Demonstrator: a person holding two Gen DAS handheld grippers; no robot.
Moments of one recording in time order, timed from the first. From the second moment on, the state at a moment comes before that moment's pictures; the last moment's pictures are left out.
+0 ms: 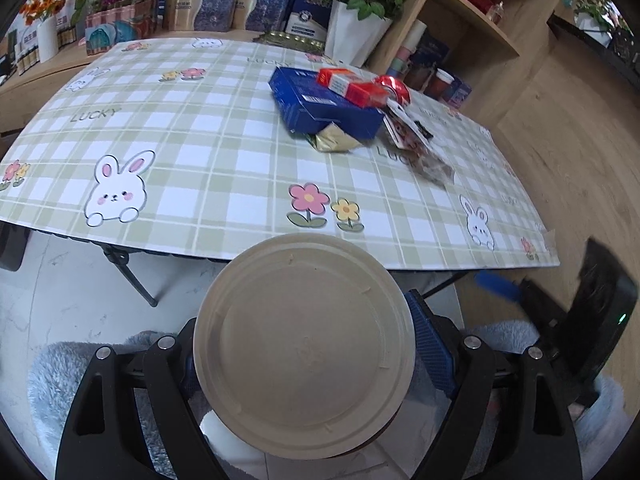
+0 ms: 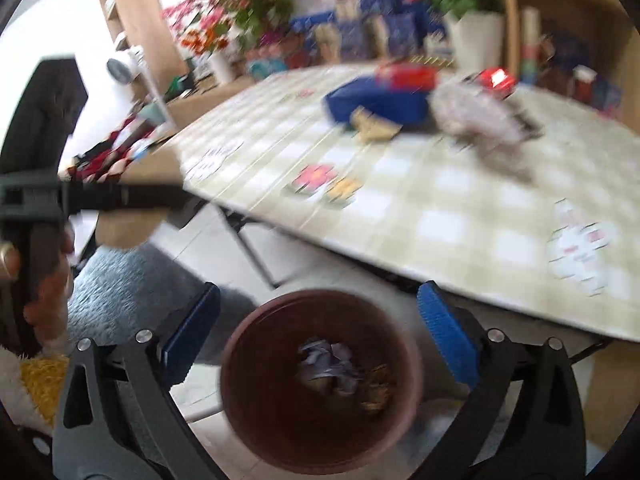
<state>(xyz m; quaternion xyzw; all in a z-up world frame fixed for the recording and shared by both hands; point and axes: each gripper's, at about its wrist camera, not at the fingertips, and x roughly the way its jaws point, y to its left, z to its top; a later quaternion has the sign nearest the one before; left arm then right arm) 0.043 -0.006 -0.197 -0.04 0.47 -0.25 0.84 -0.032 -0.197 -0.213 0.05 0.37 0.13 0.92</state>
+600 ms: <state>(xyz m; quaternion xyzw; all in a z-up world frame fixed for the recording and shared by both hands) 0.031 -0.059 -0.248 0.02 0.54 -0.29 0.79 -0.055 -0.256 -0.231 0.09 0.34 0.03 0.93</state>
